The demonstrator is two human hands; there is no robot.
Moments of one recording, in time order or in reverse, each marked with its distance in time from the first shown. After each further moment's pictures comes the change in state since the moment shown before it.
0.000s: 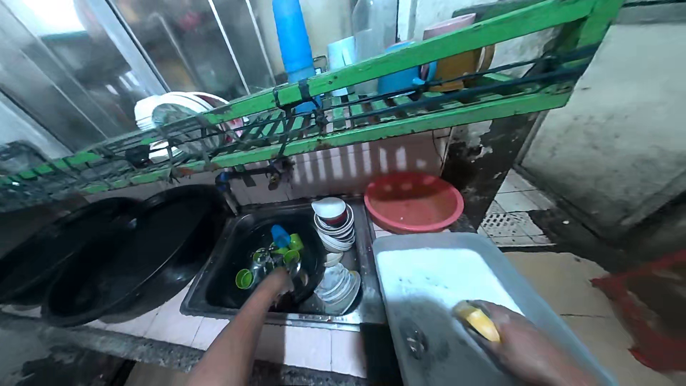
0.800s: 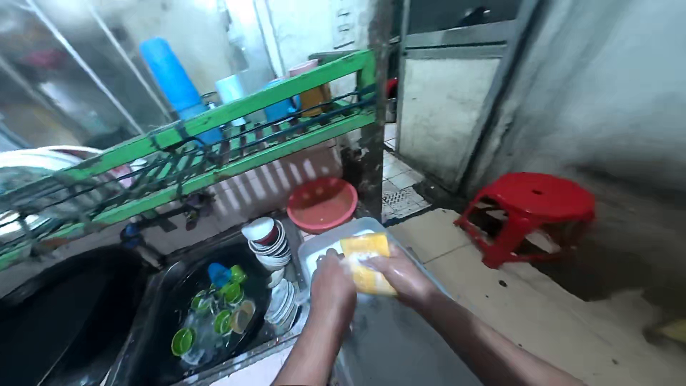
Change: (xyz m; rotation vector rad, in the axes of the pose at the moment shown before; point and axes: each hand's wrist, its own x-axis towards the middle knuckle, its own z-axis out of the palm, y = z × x) left_hand -0.171 0.211 0.082 0.192 0.167 0.757; right_hand -0.031 -0.077 -0.061 1.296 0.354 0.116
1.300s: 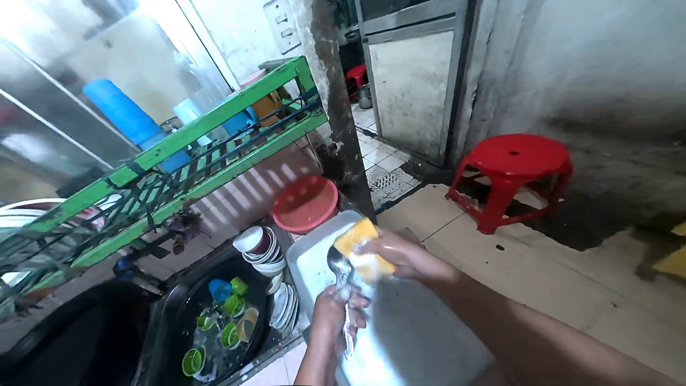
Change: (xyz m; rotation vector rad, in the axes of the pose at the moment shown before) left_hand -0.026 -0.016 0.061 -1.290 -0.194 -0.247; right_hand 0.018 0.008 -0.043 0.000 -0.177 0.063
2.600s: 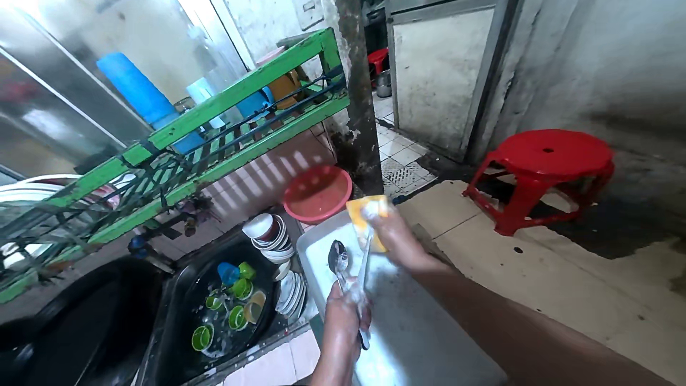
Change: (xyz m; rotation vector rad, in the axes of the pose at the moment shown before) left_hand -0.014 -0.010 0.008 -0.186 0.123 0.170; right_hand 0.030 0.003 0.029 -0.034 0.356 -0.202
